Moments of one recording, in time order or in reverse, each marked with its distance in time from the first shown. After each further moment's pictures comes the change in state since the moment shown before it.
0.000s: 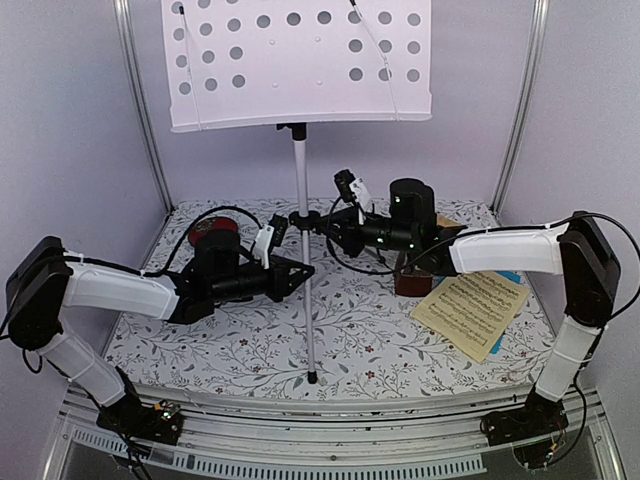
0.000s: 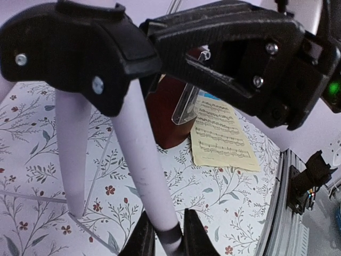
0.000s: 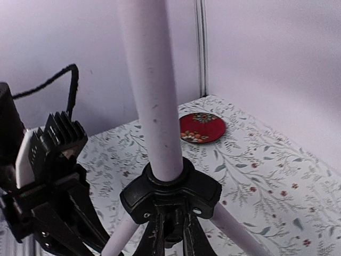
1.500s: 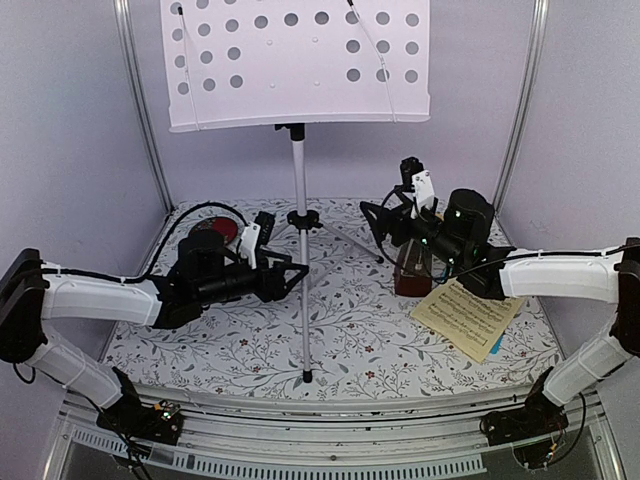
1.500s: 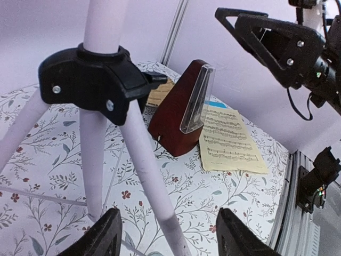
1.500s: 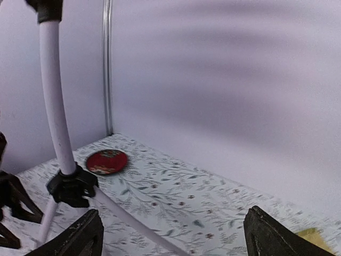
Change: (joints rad) left arm -0.002 -0.119 -0.057 -0.021 -0.066 0.069; right arm 0.003 -0.319 -0.328 0.225 0.484 -0.222
